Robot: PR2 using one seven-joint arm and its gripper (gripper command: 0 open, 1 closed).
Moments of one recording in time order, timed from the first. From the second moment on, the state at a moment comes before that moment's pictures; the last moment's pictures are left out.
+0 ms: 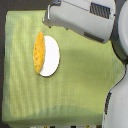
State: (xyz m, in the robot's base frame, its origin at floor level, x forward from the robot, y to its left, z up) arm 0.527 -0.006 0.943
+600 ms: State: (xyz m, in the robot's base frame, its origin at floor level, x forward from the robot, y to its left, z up) arm 0.515 -0.110 0.954
